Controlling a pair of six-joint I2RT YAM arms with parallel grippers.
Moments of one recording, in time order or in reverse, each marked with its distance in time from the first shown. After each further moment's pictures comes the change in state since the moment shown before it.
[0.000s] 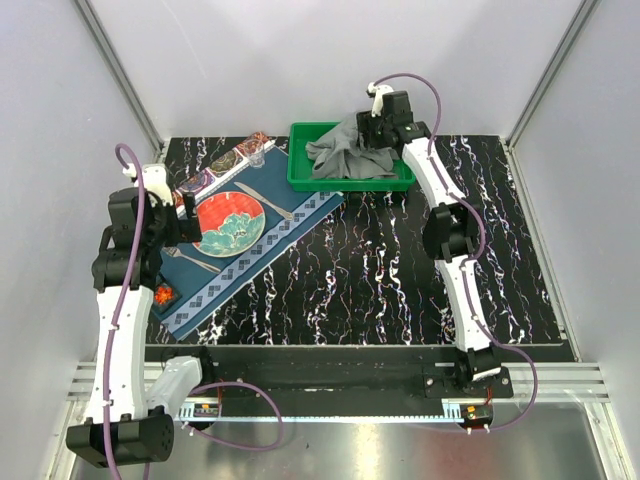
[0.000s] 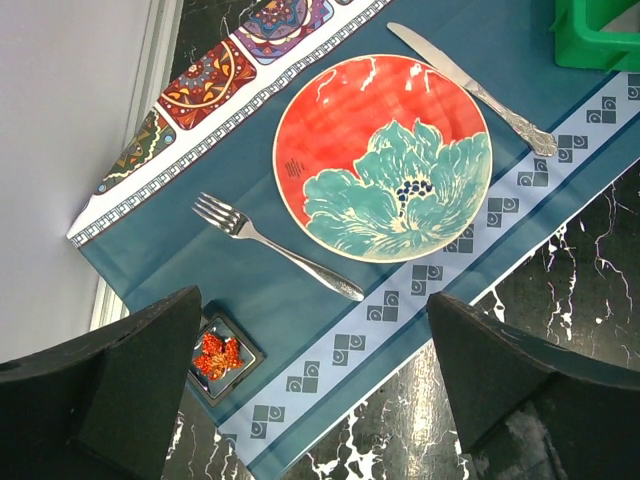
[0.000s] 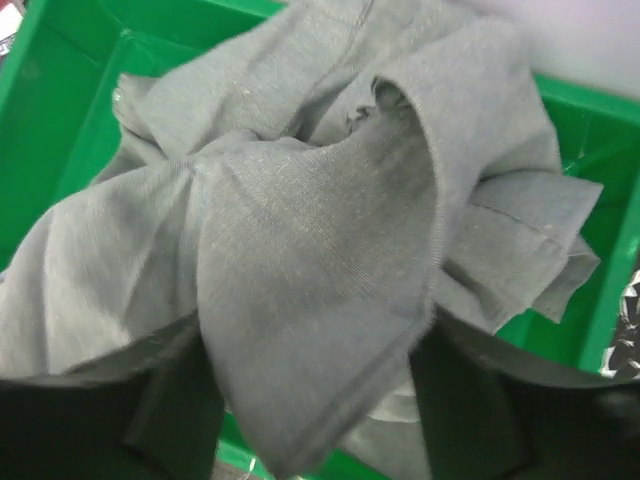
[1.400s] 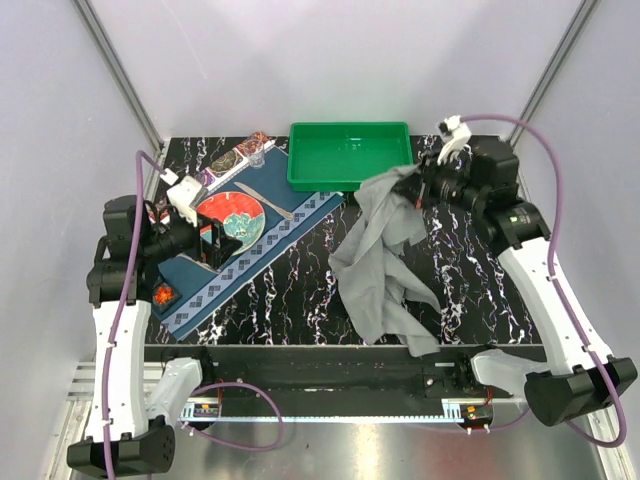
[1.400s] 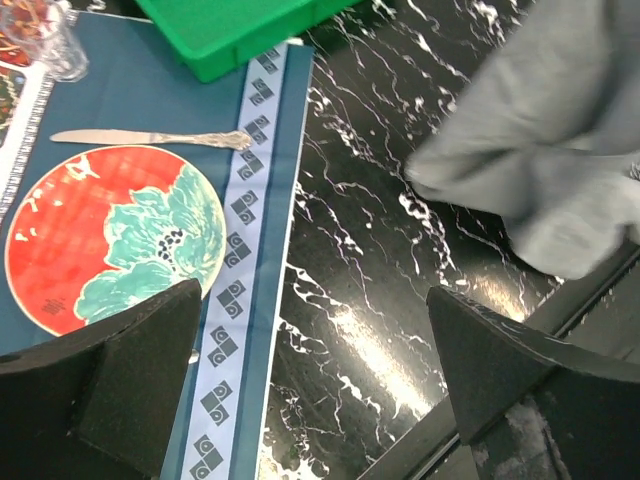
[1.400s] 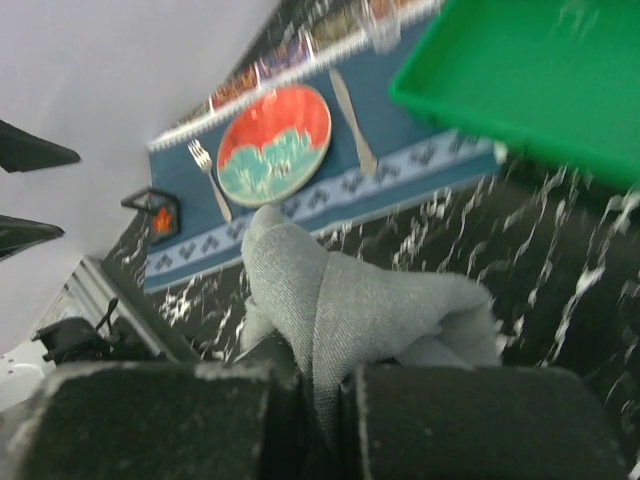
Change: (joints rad) left arm -0.002 -0.064 0.026 -0.054 0.741 0.225; right arm 0.007 -1.434 -1.242 0.143 -0.393 0.266
